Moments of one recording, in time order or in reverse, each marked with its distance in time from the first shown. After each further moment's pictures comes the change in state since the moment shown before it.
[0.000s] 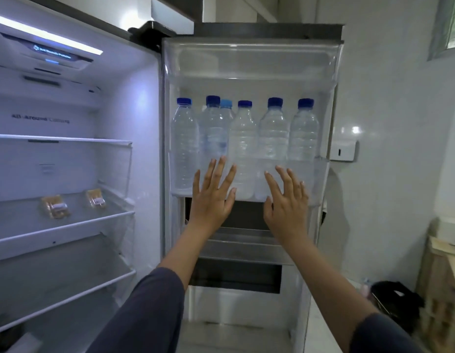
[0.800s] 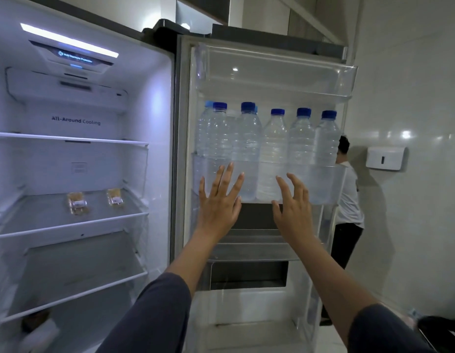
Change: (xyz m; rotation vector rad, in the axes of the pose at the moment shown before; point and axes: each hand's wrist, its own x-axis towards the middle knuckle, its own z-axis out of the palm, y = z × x) left_hand 0.014 -0.002 0.053 0.273 -0.025 -0.044; right_hand 0.026 0.054 0.082 0.263 -0.121 -0.002
